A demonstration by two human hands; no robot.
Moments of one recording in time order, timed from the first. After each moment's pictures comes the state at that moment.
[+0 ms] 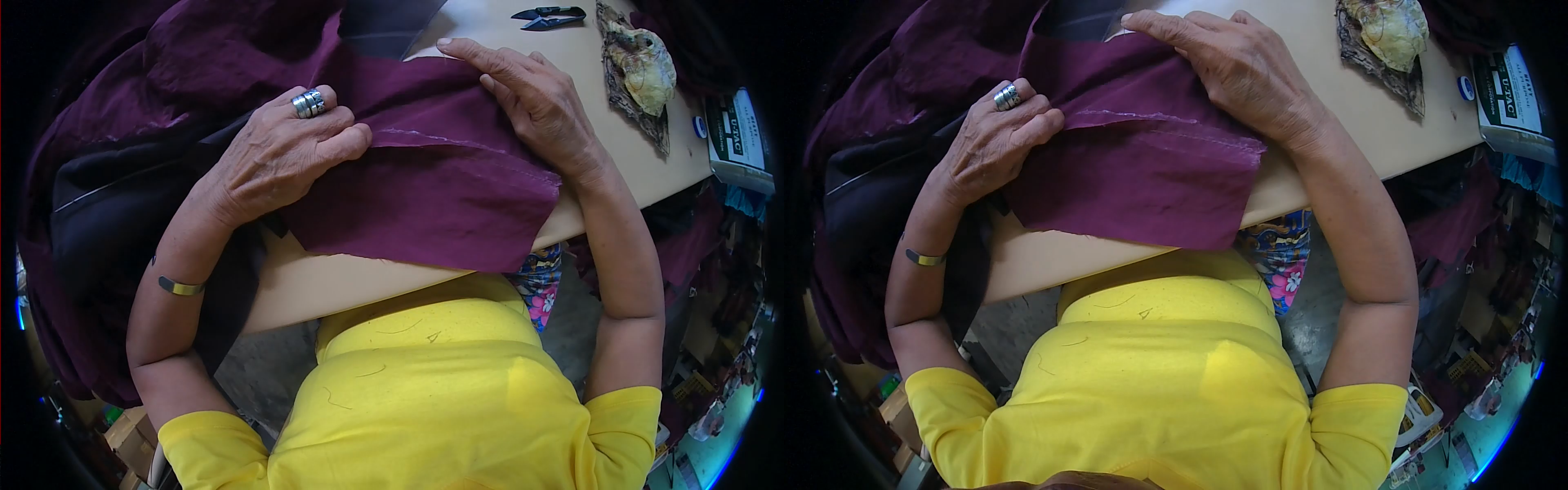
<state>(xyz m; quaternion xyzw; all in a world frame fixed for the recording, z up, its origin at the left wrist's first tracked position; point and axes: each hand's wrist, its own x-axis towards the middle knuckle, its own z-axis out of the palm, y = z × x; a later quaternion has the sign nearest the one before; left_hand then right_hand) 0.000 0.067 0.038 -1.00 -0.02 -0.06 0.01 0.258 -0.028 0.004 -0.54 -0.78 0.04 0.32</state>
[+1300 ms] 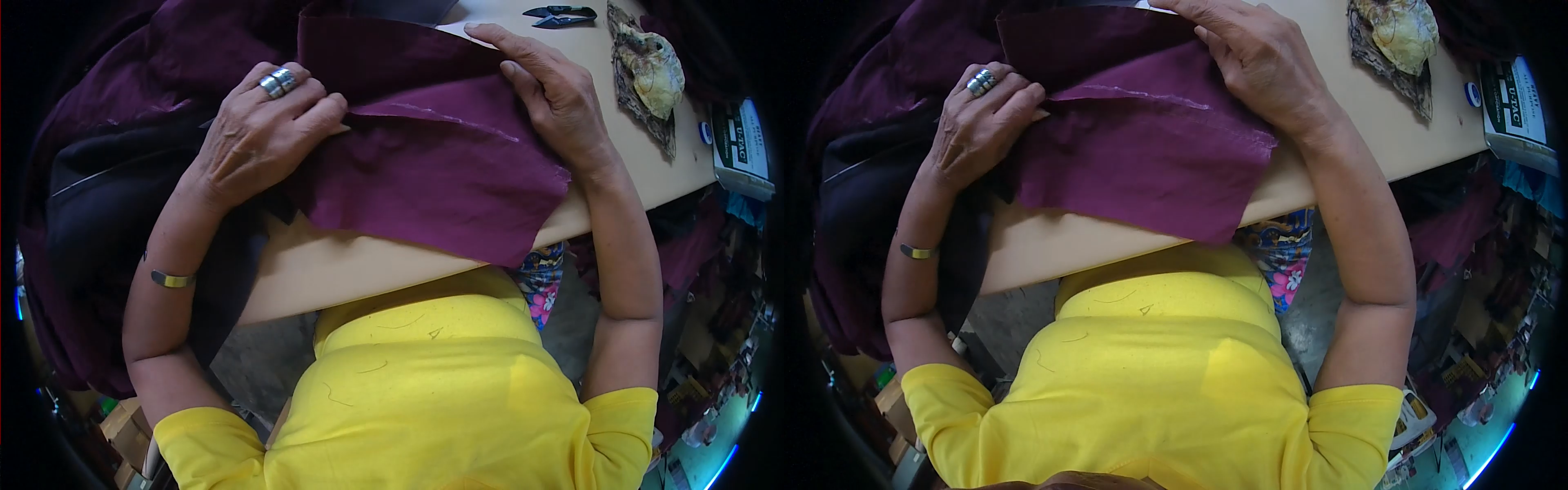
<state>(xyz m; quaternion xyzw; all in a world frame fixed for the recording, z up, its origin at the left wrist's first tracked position) -0.010 0.073 0.040 -0.98 -0.05 -0.12 0.12 0.260 -0.027 0.005 -0.54 -0.74 0.06 0.38</state>
